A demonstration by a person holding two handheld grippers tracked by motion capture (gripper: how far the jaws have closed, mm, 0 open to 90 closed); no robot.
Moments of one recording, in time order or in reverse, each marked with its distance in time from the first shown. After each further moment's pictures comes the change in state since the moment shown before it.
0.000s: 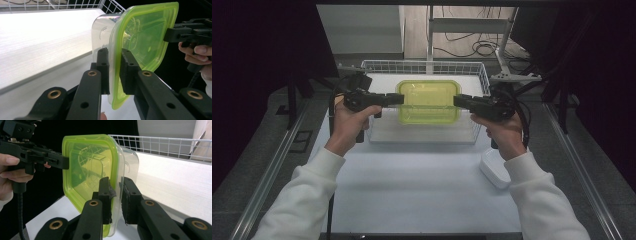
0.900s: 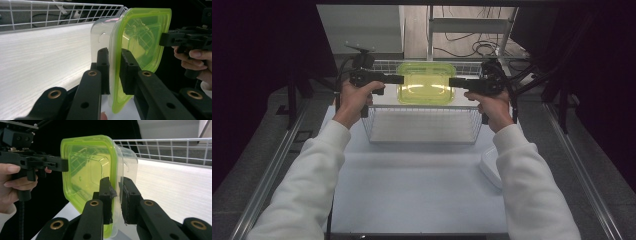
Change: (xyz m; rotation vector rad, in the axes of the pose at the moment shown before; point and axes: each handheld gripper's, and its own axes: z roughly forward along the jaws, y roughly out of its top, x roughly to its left) left arm 0.056 0.044 0.033 0.031 -0.001 -0.069; right arm -0.059 0.030 0.054 0.042 0.025 0.158
